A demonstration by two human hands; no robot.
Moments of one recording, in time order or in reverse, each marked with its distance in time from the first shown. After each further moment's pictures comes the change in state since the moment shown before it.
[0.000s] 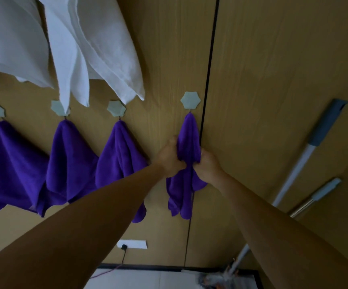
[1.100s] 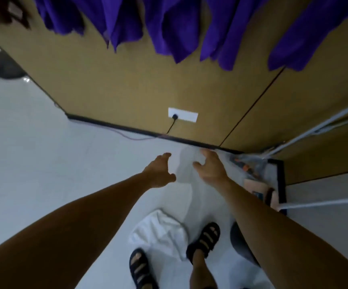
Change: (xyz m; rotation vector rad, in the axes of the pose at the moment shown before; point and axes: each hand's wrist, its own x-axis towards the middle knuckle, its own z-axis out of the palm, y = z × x) left_hand -0.447 -0.313 0.048 0.099 -0.474 -0.651; right_hand -0.342 0.094 0.331 -0.276 -0.456 0.425
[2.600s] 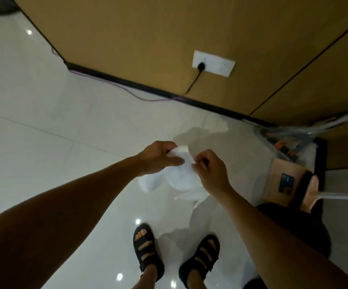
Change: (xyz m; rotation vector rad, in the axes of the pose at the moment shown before) left_hand 0.035 -0.123 0.070 -0.369 -0.083 0.051; right_hand 0.016 0.090 0.178 0.298 -0.002 -0.170
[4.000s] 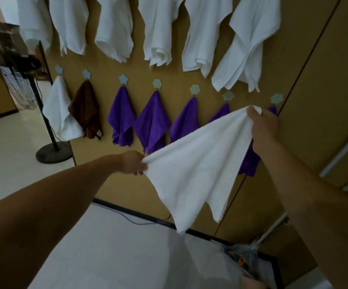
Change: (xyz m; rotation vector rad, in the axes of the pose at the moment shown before) left_hand -0.289 0.324 -0.246 0.561 0.346 0.183; right_hand -0.120 -0.508 -0.364 0.442 0.673 -0.427
